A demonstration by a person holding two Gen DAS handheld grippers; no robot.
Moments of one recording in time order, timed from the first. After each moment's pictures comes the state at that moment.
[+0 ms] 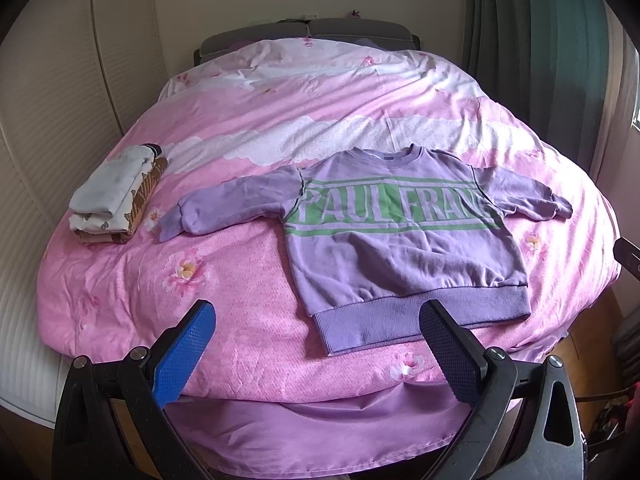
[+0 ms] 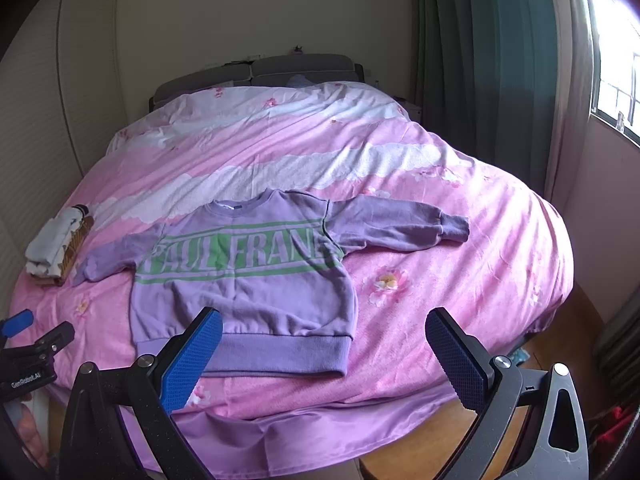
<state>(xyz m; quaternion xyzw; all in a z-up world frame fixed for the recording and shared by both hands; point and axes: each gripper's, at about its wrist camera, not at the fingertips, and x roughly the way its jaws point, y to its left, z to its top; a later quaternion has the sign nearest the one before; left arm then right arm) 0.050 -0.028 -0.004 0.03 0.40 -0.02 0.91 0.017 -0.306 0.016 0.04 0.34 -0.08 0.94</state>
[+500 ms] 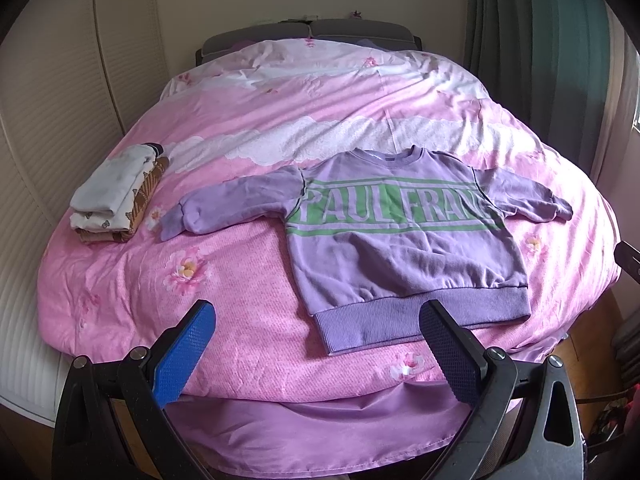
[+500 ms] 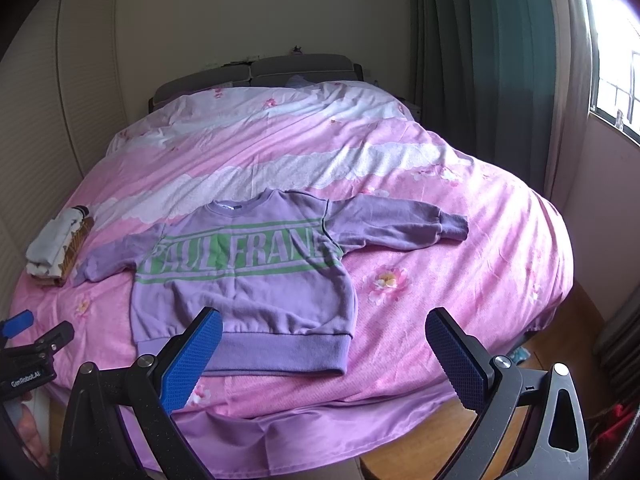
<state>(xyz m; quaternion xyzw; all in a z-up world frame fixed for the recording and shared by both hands) 0.049 -0.025 -0.004 0.03 0.40 -0.02 0.91 0.017 -0.307 0.016 0.04 0.34 -0.08 0.94</state>
